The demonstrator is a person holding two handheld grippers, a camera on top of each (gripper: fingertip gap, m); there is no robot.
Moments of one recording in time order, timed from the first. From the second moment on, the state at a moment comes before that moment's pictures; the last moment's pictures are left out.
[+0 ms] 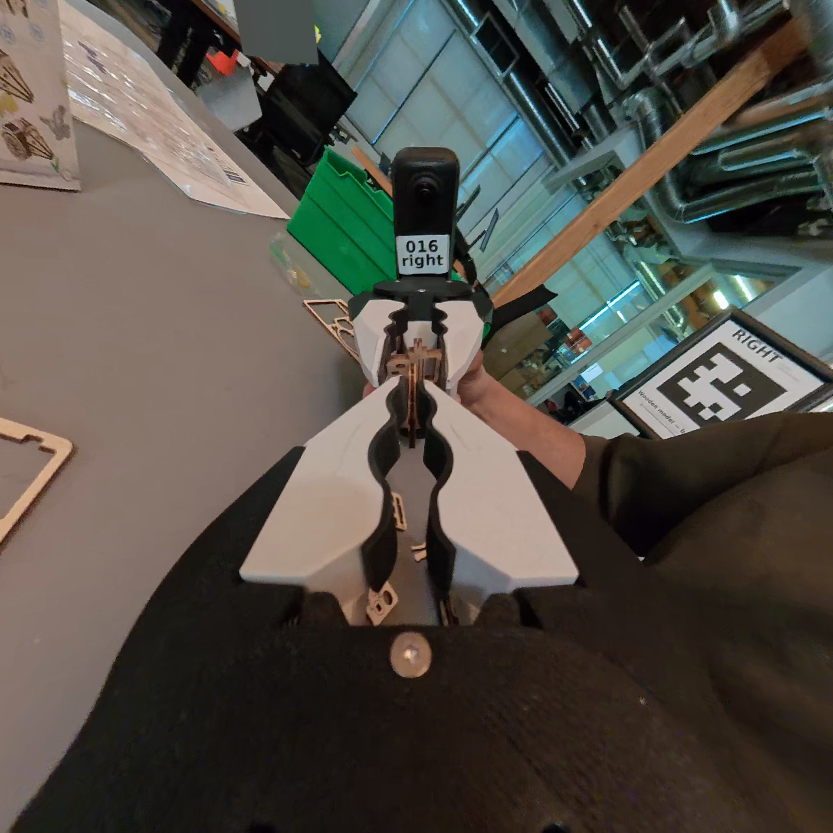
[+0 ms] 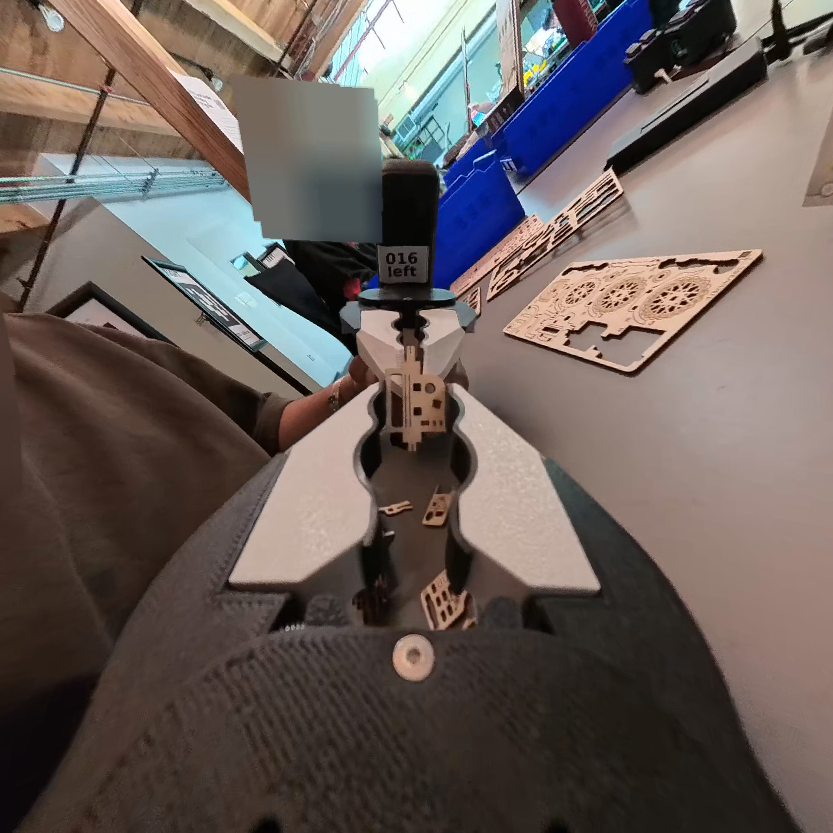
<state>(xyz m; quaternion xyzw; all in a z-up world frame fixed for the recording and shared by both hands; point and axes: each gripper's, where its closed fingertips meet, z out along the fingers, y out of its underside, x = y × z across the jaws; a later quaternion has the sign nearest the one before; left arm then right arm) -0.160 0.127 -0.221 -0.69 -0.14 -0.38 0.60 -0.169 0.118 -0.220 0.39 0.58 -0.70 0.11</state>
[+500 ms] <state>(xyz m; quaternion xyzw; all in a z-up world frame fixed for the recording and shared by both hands) -0.168 0.127 -0.214 -0.64 -0.18 -0.43 0.61 -0.182 0.124 -0.206 0.43 0.46 -0.77 0.14</state>
